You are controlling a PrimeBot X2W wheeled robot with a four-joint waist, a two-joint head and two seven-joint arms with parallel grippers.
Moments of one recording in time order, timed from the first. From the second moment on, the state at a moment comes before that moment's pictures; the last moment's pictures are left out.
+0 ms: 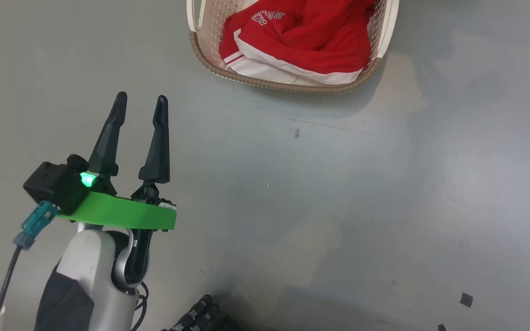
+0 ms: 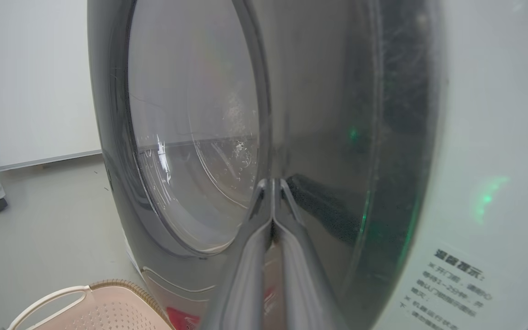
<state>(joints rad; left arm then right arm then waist) -0.37 0.02 -0.21 0.12 -0.51 -0.12 -0.26 -1.15 -0.30 0.35 0.39 0.13 0.13 -0.11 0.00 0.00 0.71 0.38</state>
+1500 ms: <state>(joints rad) -0.38 0.02 -0.14 0.25 -0.43 -0.12 -0.26 -0.91 -0.20 0.36 0.67 0.18 0.08 -0.25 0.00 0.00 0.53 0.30</state>
